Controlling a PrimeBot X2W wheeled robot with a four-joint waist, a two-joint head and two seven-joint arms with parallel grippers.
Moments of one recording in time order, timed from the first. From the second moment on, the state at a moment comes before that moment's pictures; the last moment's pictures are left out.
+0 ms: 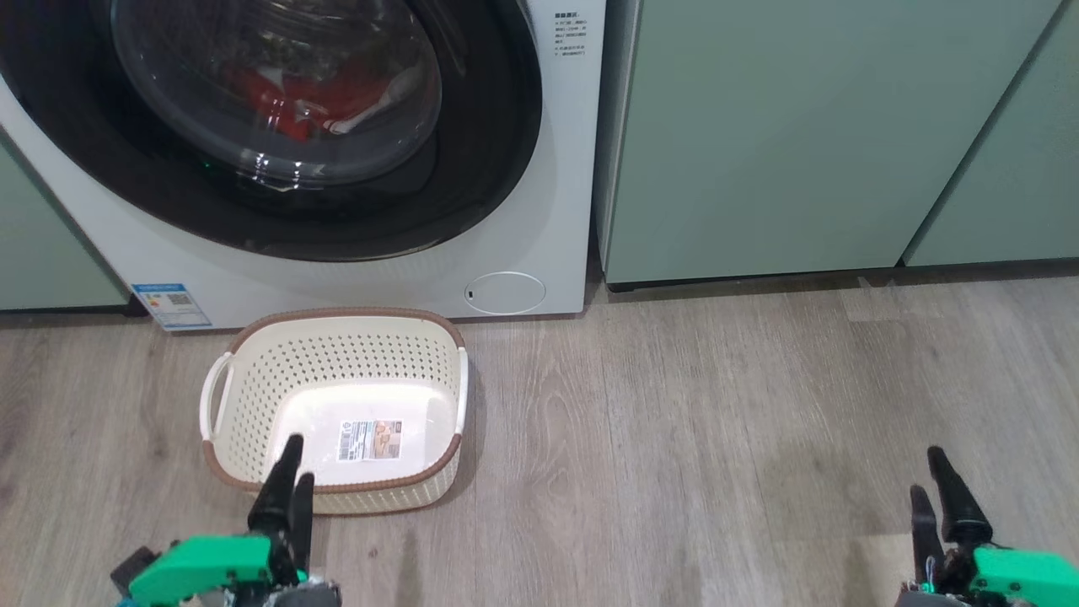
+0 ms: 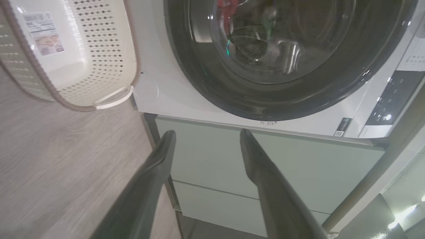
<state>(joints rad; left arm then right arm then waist) -0.01 0.02 0.08 0.37 -1.60 -0.12 0.11 -0.01 0.00 -0.16 0.38 1.58 0.12 0.13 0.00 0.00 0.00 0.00</state>
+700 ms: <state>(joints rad) -0.03 0.02 0.07 0.34 -1.44 -0.12 0.05 -0.03 0.00 -0.11 0.34 1.42 0.12 0.07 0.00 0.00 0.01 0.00</state>
